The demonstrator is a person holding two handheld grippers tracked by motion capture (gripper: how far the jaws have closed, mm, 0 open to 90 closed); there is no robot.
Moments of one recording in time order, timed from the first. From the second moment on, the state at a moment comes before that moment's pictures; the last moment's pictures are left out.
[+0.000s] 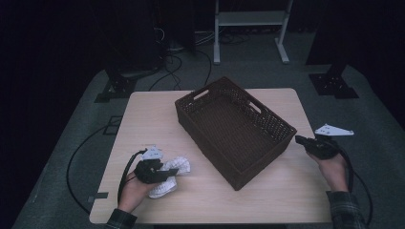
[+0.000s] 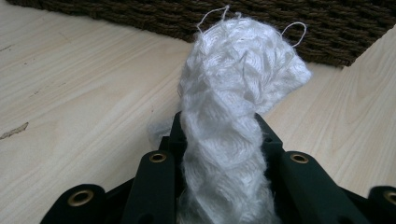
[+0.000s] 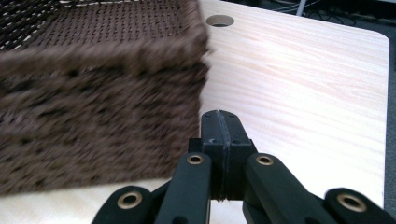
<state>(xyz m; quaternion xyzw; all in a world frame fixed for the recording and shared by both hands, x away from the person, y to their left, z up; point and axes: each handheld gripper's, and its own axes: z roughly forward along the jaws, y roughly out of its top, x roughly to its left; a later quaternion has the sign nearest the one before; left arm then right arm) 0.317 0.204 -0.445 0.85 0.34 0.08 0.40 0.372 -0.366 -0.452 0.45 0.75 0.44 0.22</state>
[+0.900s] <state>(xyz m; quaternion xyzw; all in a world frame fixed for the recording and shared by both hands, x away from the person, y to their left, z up) 0.319 0.212 -0.444 0.84 0.35 0.08 0.40 0.349 -0.340 -0.453 0.40 0.77 0.45 0.19</state>
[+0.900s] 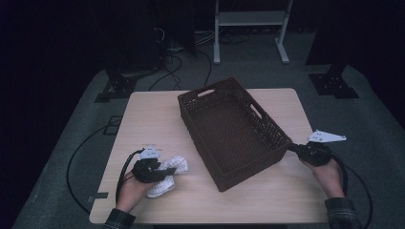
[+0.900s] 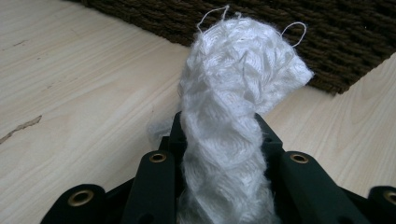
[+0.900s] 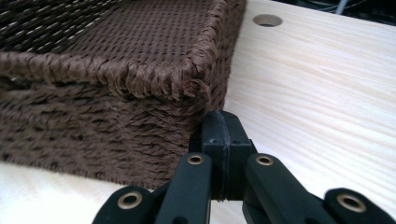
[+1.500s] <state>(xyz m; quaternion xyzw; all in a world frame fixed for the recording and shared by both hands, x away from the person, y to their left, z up) 0.312 0.245 -0.442 0.83 0.38 0.10 0.40 0.304 -0.285 -0.450 0.32 0.82 0.45 0.15</state>
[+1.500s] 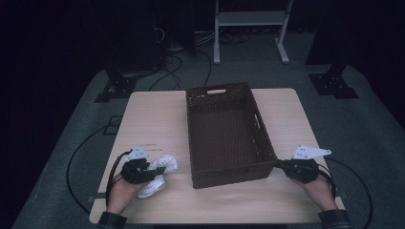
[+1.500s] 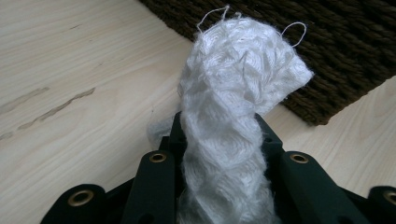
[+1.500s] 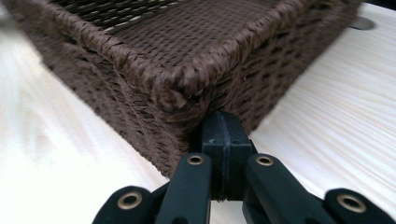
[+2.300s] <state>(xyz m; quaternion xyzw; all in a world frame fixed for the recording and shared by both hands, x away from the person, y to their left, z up) 0.303 0.273 -0.443 0.82 0.41 0.12 0.40 0.302 -0.206 -0.448 0.26 0.84 0.46 0.13</state>
